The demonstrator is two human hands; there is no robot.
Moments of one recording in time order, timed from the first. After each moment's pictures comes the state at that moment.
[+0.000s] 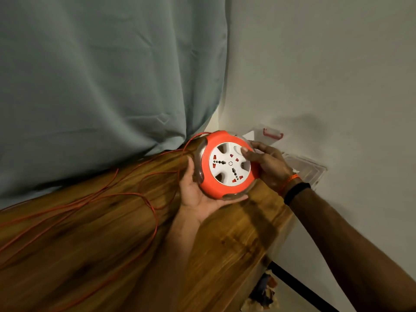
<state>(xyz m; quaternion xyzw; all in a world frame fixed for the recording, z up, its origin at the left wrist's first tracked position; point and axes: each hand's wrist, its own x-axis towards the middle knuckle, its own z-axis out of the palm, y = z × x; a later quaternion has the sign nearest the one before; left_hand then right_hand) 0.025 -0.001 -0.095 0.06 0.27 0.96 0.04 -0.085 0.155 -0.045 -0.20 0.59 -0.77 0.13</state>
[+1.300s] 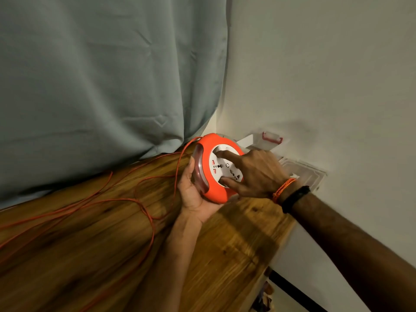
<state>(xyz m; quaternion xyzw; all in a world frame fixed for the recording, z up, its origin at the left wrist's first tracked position) -0.007 -0.014 -0.104 0.14 0.25 0.96 0.02 -0.051 0.139 -0.026 -0.49 0.80 -0.05 -0.35</state>
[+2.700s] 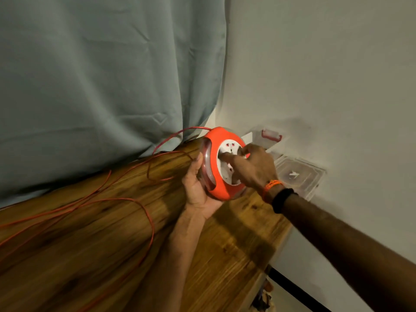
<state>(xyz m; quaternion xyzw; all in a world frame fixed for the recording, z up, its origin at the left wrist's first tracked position) -0.004 -0.001 -0.092 0.17 0.29 0.94 -0.05 -0.029 0.119 -0.021 -0.17 0.86 -0.46 -0.12</state>
